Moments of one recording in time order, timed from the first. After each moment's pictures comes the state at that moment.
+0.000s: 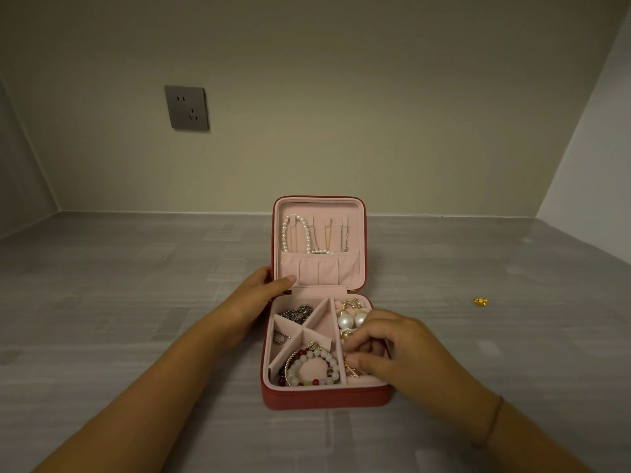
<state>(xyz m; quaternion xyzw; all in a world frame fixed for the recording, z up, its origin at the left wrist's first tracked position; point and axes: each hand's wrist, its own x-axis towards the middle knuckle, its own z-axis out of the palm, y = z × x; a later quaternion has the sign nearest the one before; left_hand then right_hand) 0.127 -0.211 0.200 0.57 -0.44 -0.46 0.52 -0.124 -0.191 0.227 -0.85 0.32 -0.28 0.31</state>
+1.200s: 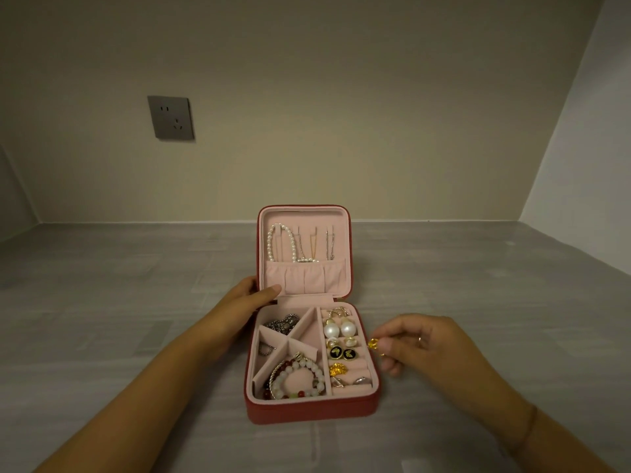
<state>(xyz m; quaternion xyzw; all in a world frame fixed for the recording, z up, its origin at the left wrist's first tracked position) 0.126 -0.215 0.201 0.56 -0.43 -0.46 0.53 -0.162 -0.203 0.232 -0.72 0.36 -0.35 0.48</state>
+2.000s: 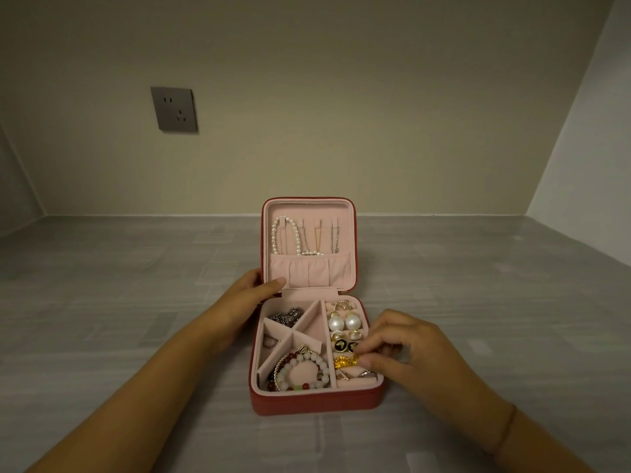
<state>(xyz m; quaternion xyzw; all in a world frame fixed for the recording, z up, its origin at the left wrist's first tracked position) 0.127 -0.214 0.199 0.56 -0.43 -0.47 0.53 -0.148 -0.204 0.214 -0.85 0.32 -0.32 0.27</state>
